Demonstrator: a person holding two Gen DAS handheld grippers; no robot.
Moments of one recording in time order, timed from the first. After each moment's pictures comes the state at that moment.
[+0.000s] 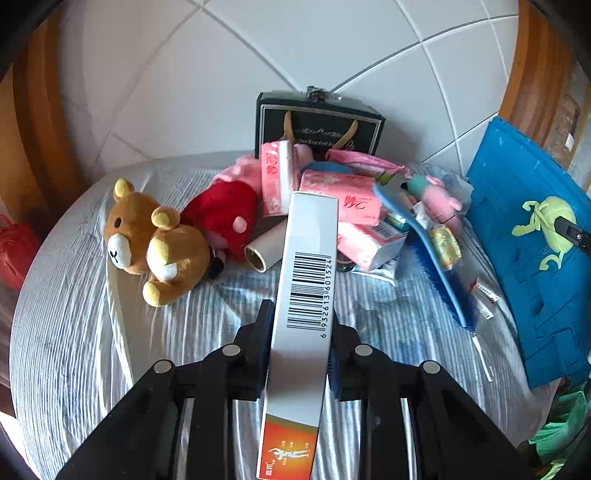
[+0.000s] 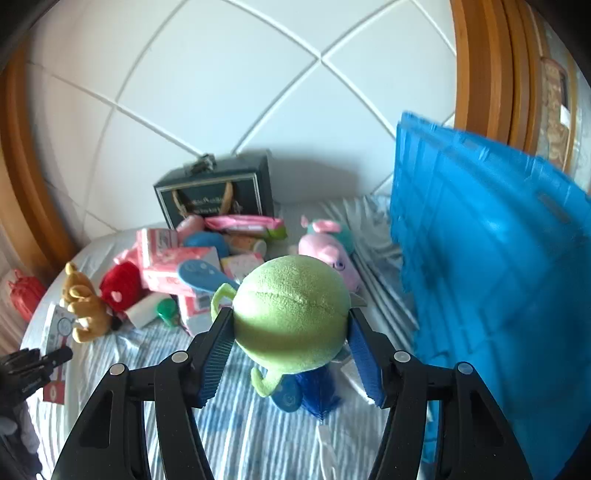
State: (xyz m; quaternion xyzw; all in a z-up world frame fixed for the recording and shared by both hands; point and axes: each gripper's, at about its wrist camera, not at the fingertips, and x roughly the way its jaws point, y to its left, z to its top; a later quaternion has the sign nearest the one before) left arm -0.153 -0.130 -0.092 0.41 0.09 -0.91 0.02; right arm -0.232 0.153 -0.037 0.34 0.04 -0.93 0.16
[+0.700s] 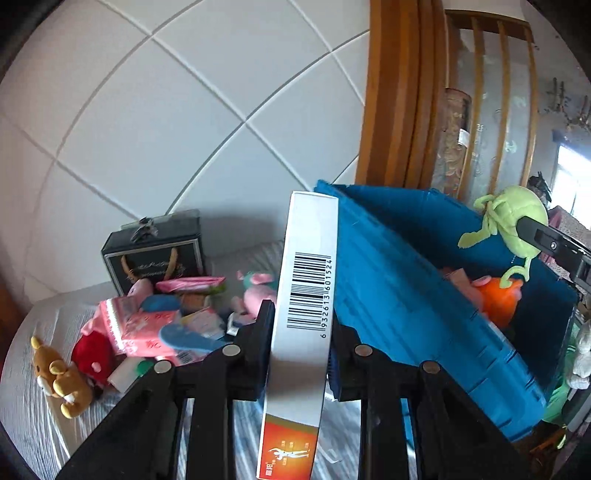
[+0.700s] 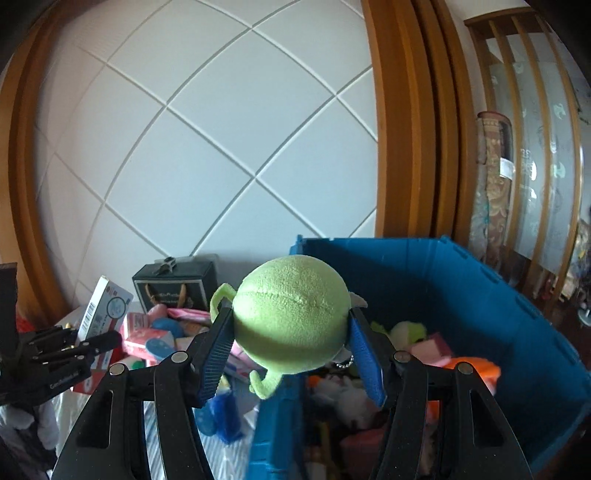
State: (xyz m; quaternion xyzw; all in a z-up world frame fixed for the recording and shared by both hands) left arm -0.182 0.121 0.072 0.27 0.02 -0.95 -0.14; right arm -0.171 0.333 0.118 0.19 0.02 -0.97 0.11
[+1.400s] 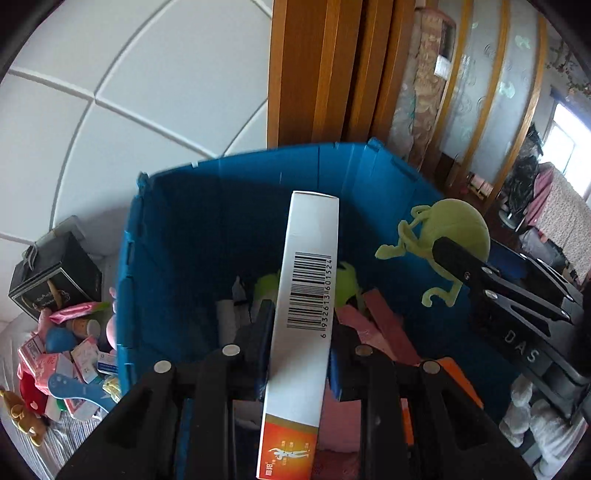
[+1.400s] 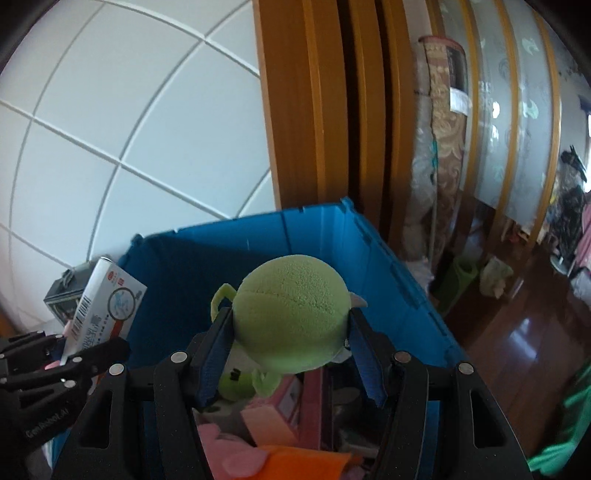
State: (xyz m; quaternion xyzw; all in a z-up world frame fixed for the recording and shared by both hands) left arm -0.372 0.404 0.073 0.43 -0.03 -0.88 -0.17; right arm -0.369 0.523 0.093 0.33 -0.03 -0.94 0.02
